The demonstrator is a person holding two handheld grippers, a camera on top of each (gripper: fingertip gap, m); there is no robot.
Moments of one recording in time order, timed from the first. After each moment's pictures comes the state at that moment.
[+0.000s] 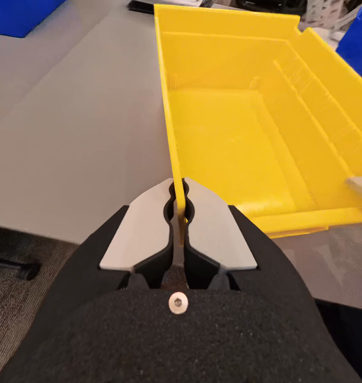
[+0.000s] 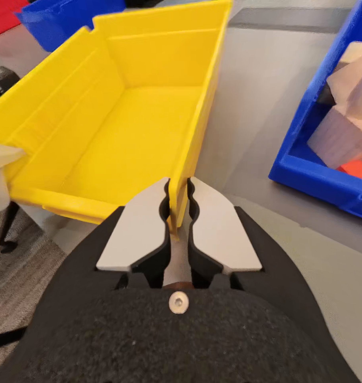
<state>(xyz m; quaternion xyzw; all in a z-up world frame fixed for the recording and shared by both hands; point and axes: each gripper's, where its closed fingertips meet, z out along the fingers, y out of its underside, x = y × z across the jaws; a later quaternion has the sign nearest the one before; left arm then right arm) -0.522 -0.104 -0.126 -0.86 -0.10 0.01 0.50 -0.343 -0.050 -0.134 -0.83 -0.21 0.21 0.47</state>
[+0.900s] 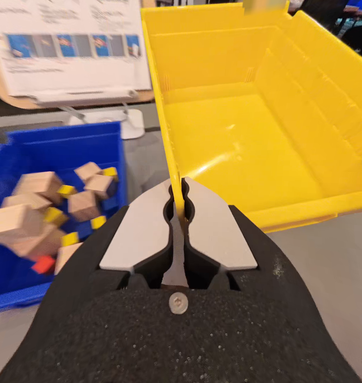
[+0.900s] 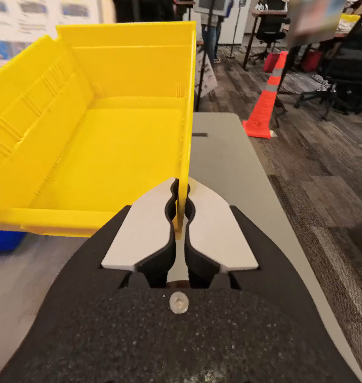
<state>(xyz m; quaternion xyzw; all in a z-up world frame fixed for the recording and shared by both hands) 0.007 0.041 -0.014 -0.81 0.10 -0.08 0.56 0.200 0.019 -0.011 -0.80 0.00 -0.01 0.60</state>
